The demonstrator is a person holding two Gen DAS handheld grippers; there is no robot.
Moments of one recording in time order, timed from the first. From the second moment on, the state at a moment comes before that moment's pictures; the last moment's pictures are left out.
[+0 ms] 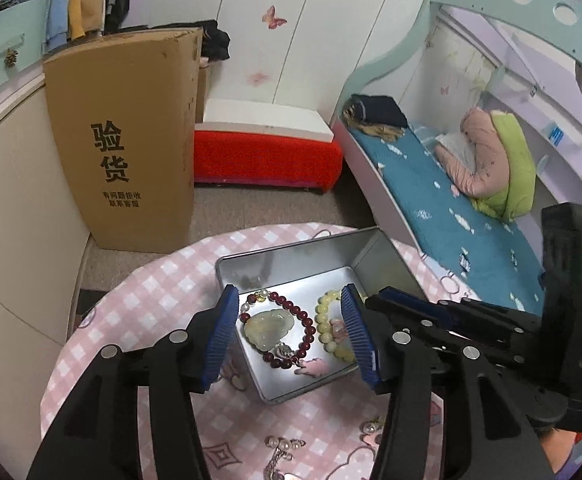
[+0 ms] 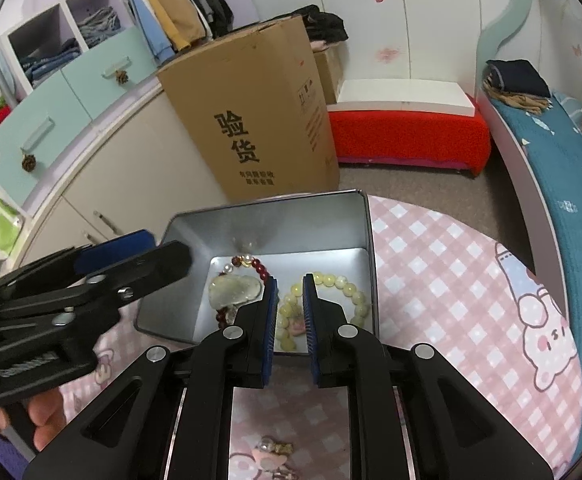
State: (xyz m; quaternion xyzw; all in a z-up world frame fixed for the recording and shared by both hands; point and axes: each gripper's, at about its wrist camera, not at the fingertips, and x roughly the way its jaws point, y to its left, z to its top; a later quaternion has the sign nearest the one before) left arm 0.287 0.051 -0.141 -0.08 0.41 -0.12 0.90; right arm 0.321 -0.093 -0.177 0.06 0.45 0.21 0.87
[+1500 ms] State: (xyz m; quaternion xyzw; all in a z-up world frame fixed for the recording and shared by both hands) left arm 0.157 0.047 -0.220 -0.05 0.45 -0.01 0.89; right arm 0.184 -0.153 -0.216 0.06 0.45 0.15 0.88
